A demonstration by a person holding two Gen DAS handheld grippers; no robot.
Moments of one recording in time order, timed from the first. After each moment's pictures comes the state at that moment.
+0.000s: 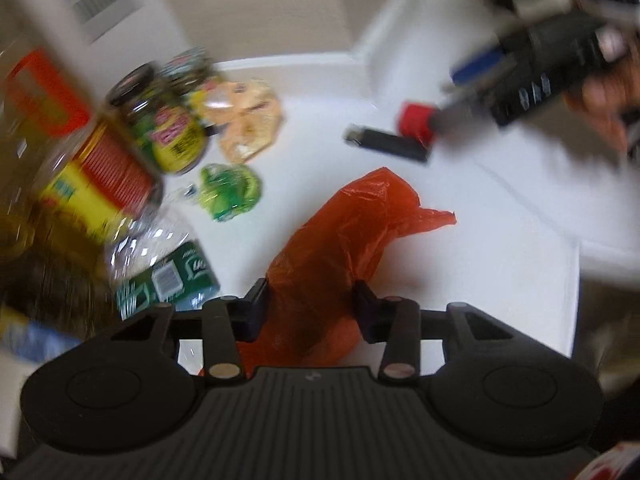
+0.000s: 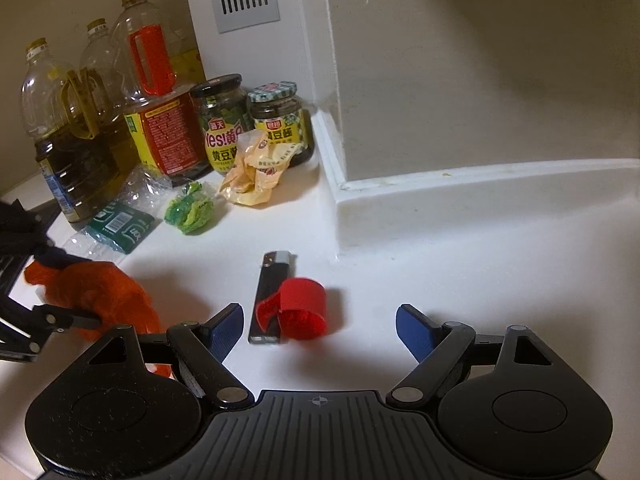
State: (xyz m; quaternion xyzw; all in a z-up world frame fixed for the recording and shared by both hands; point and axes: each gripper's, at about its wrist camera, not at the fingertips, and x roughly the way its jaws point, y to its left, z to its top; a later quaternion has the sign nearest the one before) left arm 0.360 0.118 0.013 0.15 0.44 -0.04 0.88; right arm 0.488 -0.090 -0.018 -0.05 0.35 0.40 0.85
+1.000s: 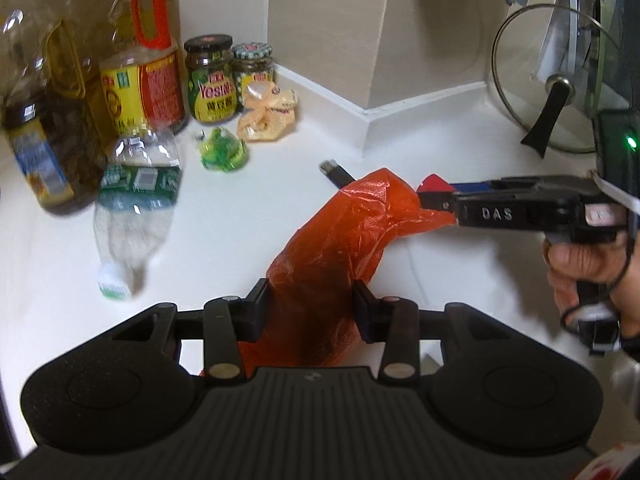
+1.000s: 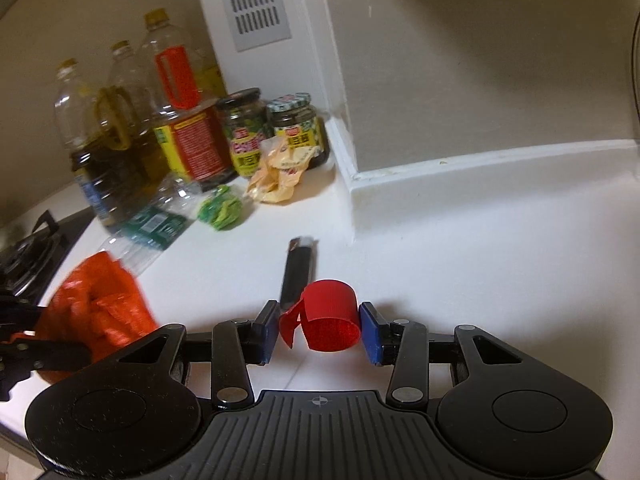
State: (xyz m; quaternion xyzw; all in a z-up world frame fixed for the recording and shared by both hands) left arm 0.287 0.056 0.040 -0.09 0.40 0.06 0.91; right arm 0.439 -0.136 -0.009 -0.02 0.34 0.42 0.84
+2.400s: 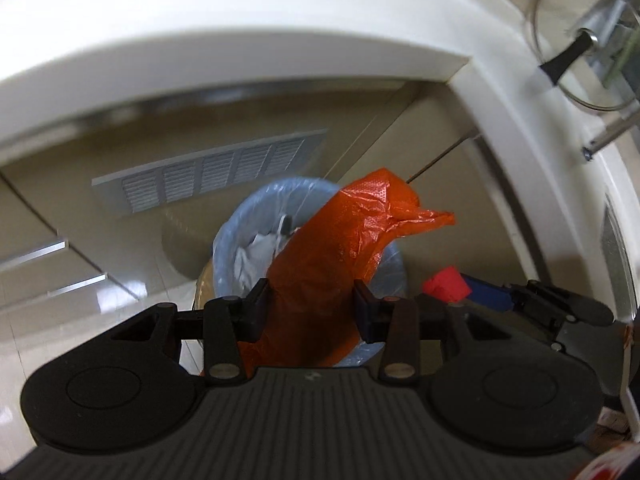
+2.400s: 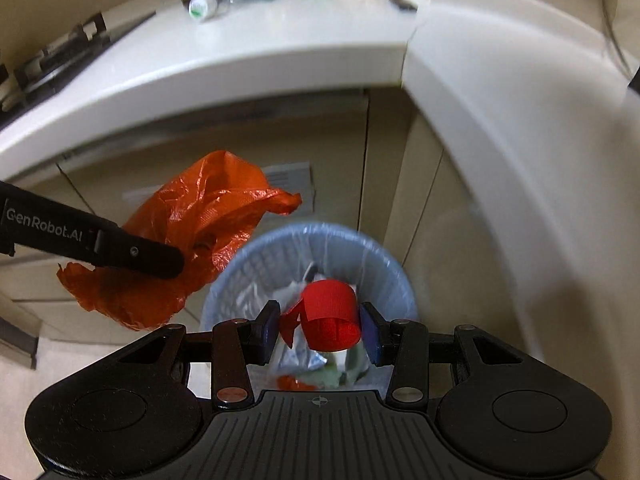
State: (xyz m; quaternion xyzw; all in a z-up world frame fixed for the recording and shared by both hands) left arm 0.117 0.033 -0.107 -0.27 0.50 0.07 0.82; right arm 0.180 -0.162 -0.122 -0.14 0.45 0.37 0.80
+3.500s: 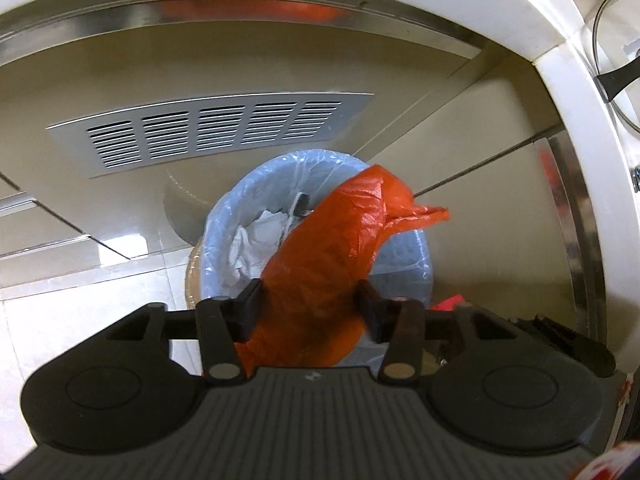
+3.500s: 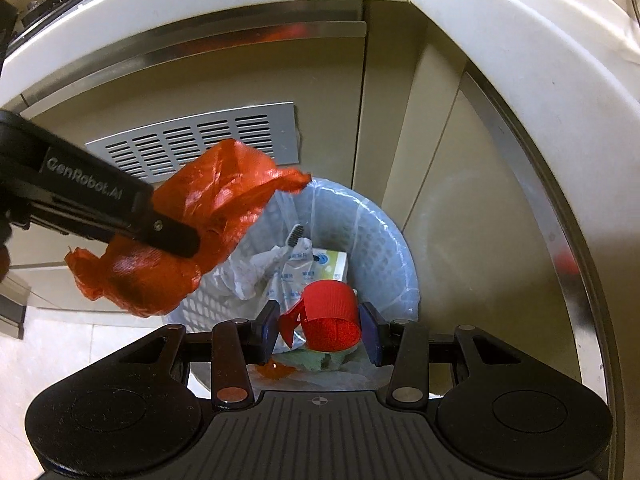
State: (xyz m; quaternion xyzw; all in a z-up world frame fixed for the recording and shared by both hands) left arm 0.157 0.035 -0.168 -0.32 0.53 0.10 0.78; right arm 0.203 -0.158 -0.168 -0.17 0.48 0.36 0.78
